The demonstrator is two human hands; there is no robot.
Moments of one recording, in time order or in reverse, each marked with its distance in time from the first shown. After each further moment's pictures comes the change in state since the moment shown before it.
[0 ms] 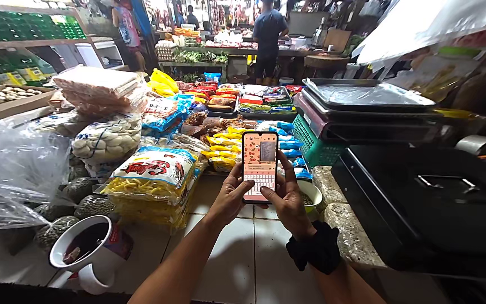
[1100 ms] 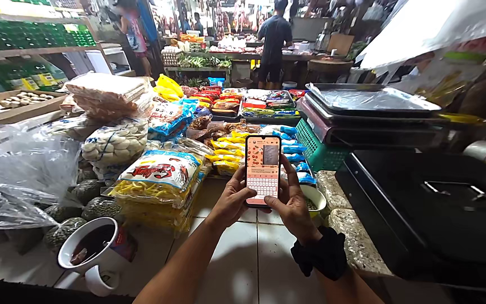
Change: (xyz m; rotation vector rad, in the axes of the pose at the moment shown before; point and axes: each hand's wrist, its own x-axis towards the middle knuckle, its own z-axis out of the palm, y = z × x) left_hand 0.002 0.005 -0.006 -0.090 -0.062 -0.043; right_hand 0.001 0.001 -0.005 -0.014 -0.054 -0.015
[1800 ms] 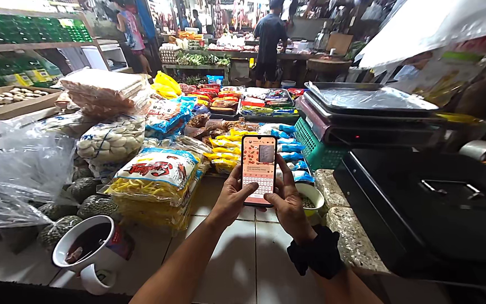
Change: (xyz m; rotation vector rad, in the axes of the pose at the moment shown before) left_hand 0.002 -0.007 0.003 0.124 0.138 0.037; right_hand 0.000 0.003 0.004 0.033 -0.003 0.041
